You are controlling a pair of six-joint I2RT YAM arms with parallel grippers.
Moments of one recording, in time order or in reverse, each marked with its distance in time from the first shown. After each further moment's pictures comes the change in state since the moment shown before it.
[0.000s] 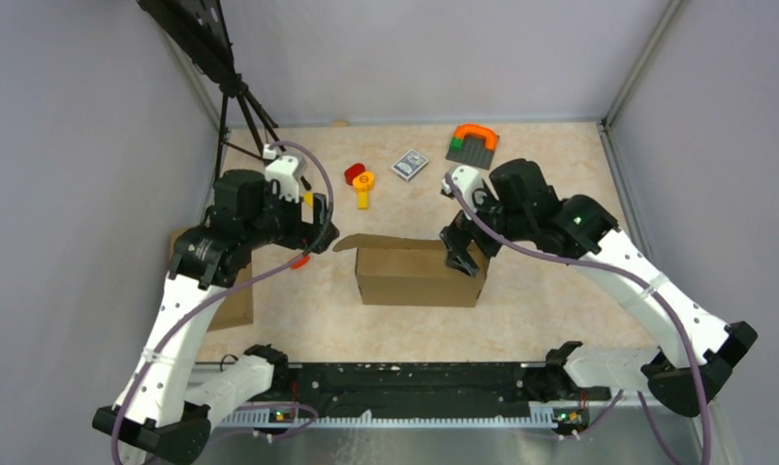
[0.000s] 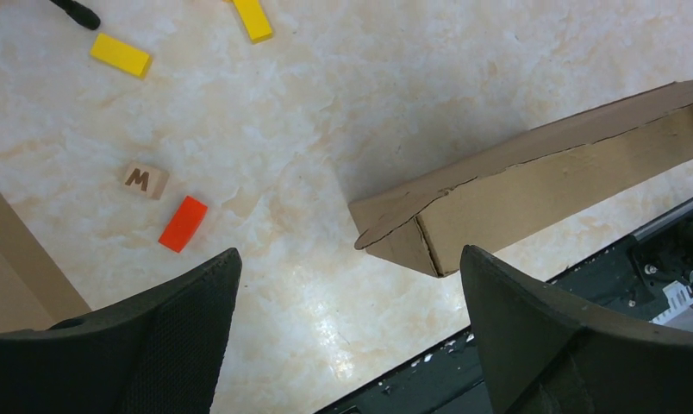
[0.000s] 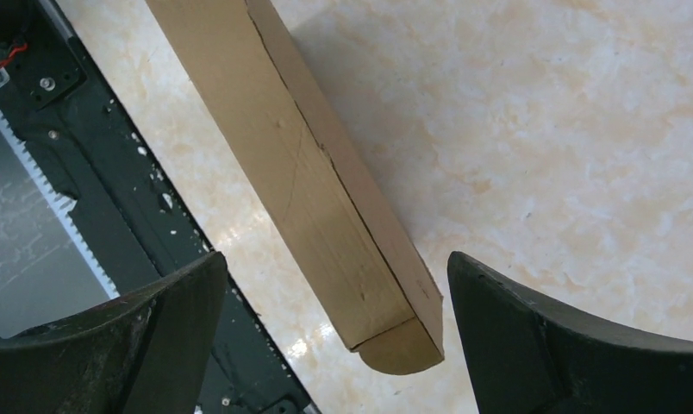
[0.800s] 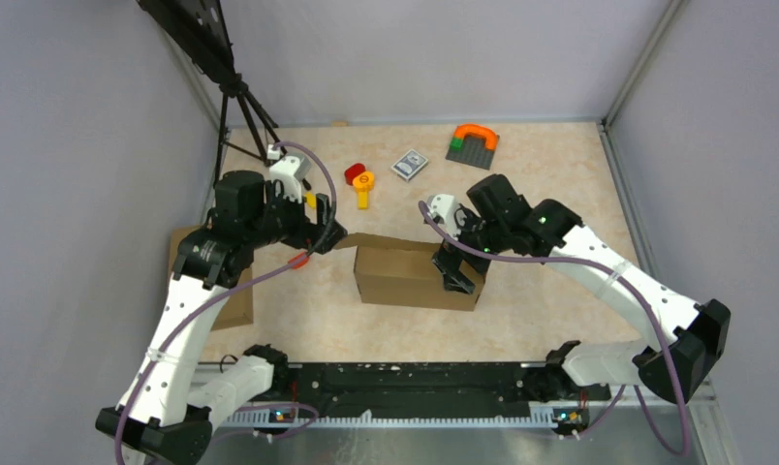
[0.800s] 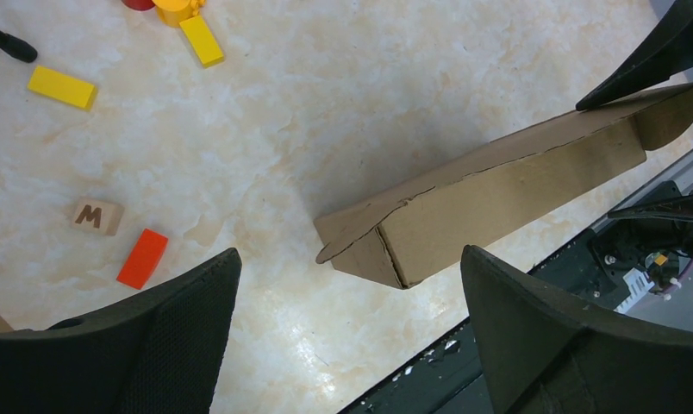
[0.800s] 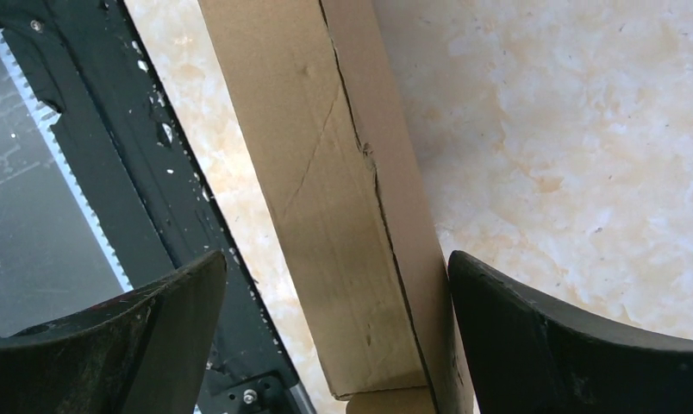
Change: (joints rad) left arm 0.035 -0.022 -0.063 0.105 0.138 -0.010; right arm 0.007 0.088 -0.129 0.007 -0.129 -0.145
